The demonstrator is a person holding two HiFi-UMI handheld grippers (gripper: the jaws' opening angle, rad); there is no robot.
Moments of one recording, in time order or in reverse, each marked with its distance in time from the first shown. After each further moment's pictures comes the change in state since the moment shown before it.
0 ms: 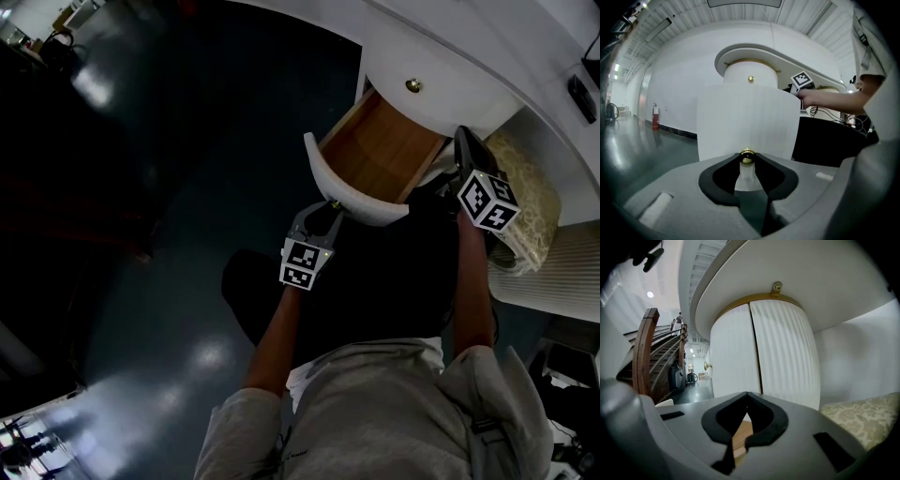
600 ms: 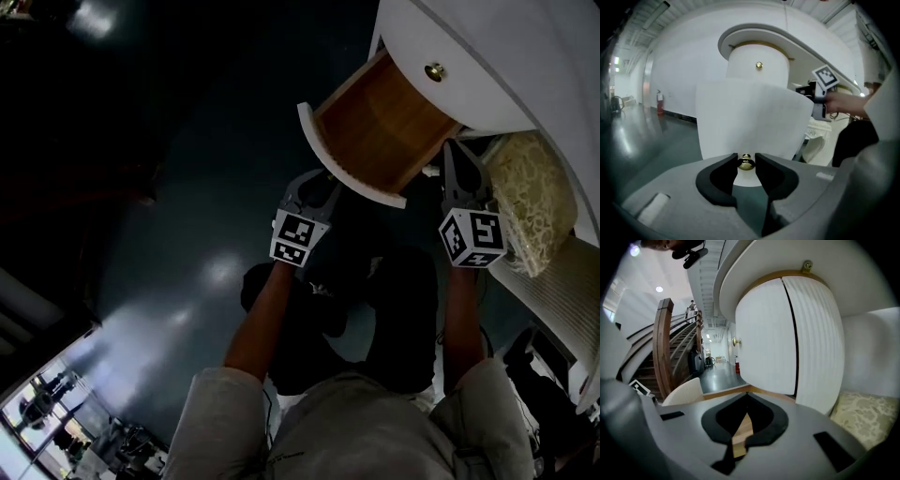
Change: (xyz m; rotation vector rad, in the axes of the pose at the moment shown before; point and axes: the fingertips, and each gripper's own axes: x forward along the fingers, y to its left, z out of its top) left arm 0.015 0.008 0.014 -0.096 0.191 0.034; right arm -0.008 0.058 -0.043 -0.094 0.201 0.194
